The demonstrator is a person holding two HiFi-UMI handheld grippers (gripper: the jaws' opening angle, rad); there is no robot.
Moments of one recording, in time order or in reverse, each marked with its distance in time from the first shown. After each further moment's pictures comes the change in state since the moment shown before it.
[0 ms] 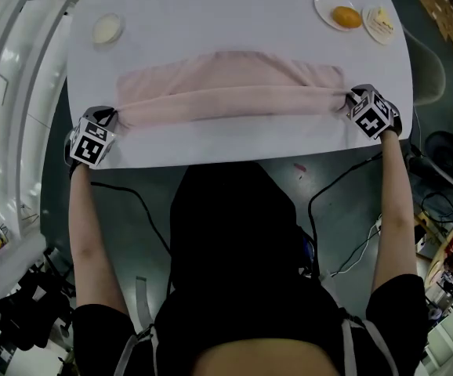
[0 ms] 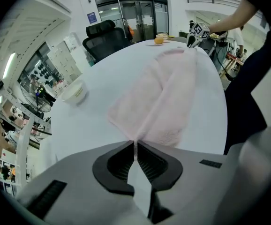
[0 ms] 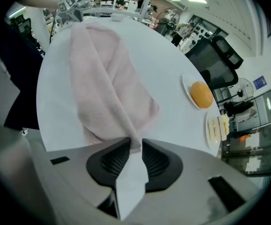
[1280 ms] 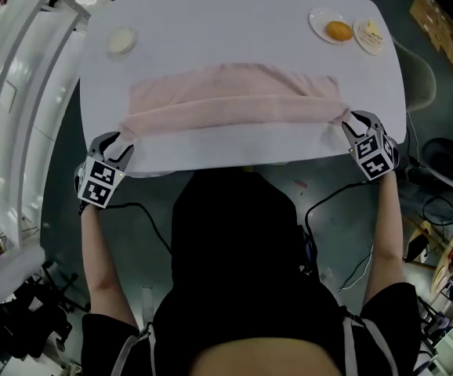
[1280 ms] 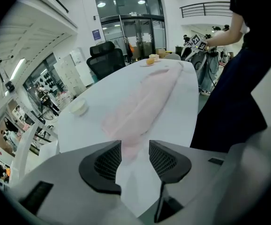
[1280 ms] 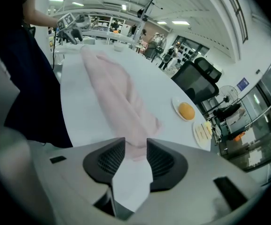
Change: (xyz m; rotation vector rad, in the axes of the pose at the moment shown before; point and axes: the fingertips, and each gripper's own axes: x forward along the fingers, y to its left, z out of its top) left arm -0.081 -0.059 -0.006 -0.015 -0.190 0.028; right arm -0.091 0.053 0.014 0.082 -0.268 -0.110
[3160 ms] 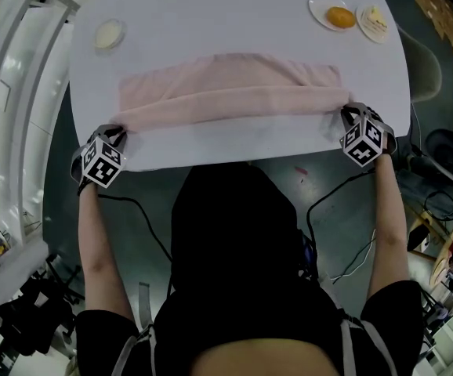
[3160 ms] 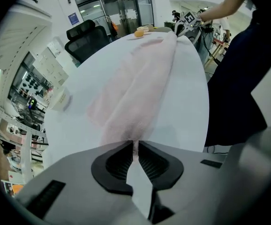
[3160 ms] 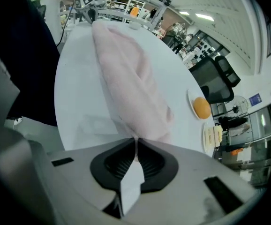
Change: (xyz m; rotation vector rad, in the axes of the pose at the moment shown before) left arm 0.065 0.004 -0.028 0.164 0.247 -0.079; right arm 0.056 0.004 -0.033 -0.192 0.173 0.040
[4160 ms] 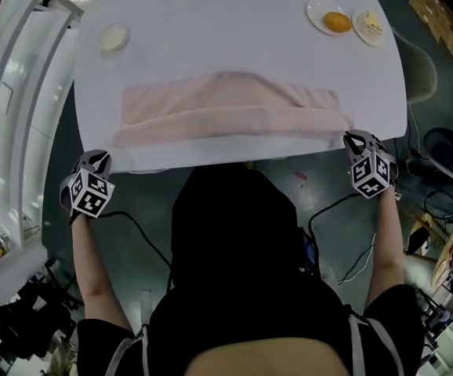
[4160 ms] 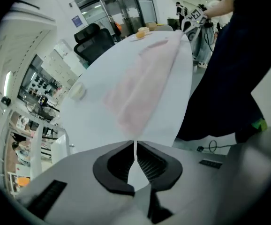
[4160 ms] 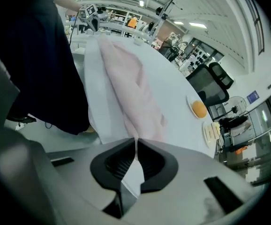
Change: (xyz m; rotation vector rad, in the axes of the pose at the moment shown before) left arm -0.060 -0.016 -0.062 -0.016 0.025 0.093; right arm -0.056 0.053 -0.016 0.034 -0.134 -0.005
